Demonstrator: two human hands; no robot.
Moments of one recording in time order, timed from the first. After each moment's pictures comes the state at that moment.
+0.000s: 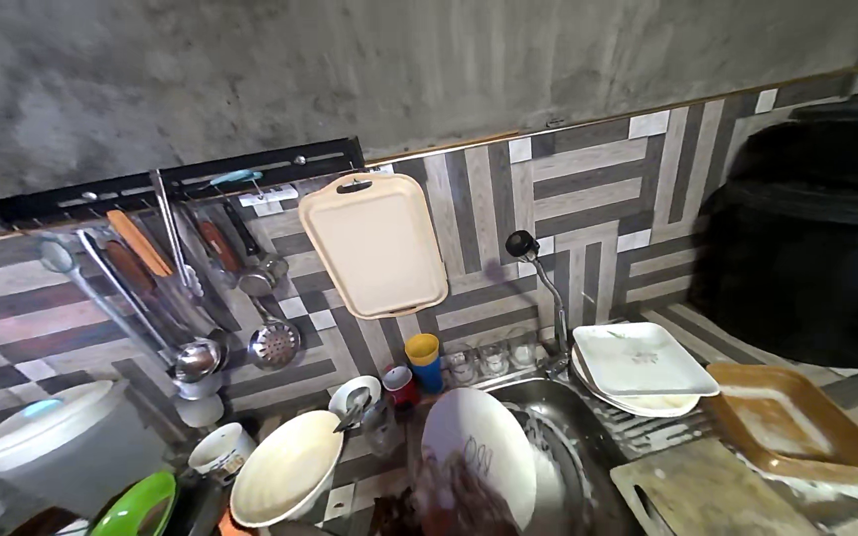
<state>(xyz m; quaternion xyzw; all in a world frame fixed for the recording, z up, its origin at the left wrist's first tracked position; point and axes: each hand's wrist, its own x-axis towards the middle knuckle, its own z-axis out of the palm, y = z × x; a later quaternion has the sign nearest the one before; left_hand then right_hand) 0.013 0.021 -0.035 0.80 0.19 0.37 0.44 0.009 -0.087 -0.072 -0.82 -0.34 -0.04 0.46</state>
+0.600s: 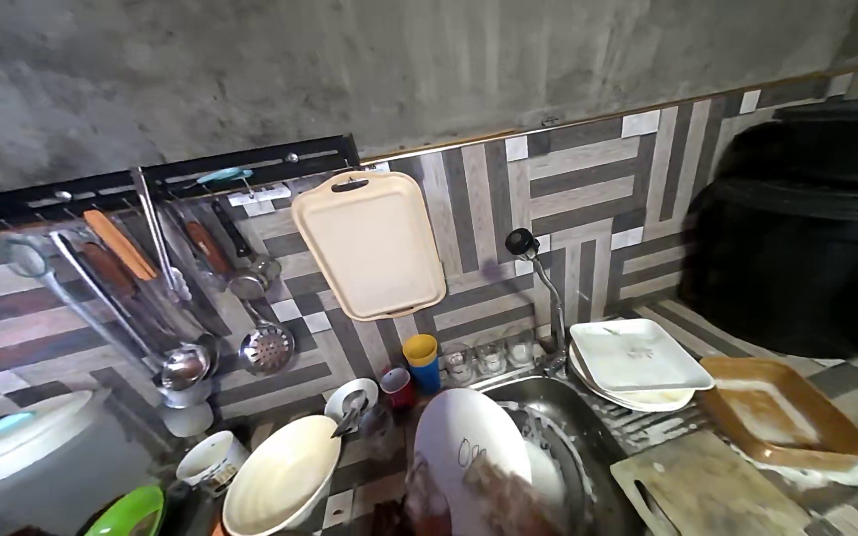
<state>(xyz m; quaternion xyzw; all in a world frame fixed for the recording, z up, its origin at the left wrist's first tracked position) 0.014 0.034 -0.051 0.75 0.18 0.40 0.50 0.036 -0.119 -0.088 -0.88 -0.33 0.02 0.33</state>
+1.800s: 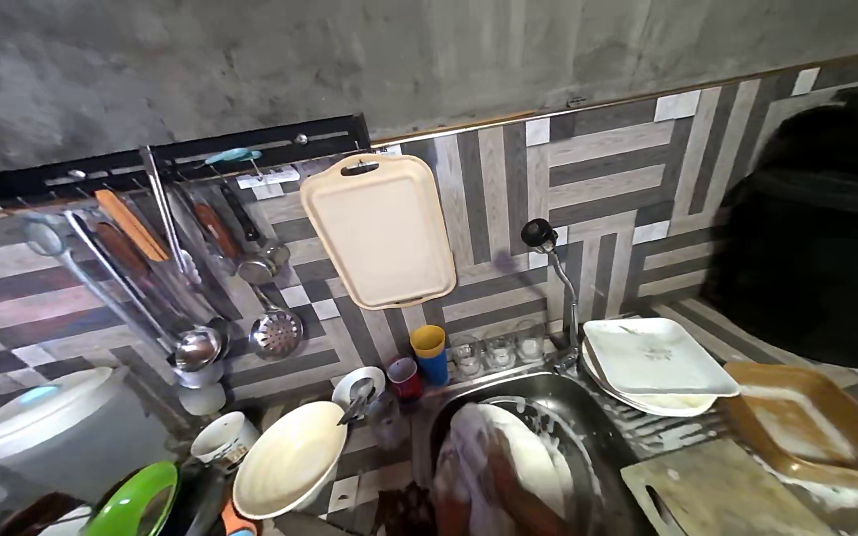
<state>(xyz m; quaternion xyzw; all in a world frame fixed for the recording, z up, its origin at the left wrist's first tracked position) 0.016 0.024 -0.054 0.84 0.16 0.24 0.46 0.091 -0.067 -0.094 -0.89 -0.26 0.04 0.38</state>
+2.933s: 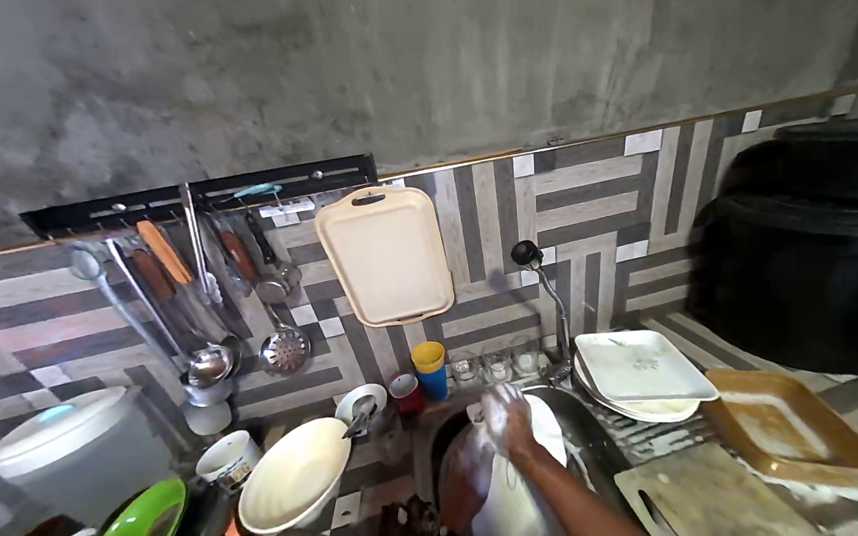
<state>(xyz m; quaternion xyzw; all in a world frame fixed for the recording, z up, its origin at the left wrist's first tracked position) 0.036 0.042 -0.011 0.90 -0.12 0.19 0.38 0.108 -0.102 0.036 -0.85 -0.24 -0.34 0.33</state>
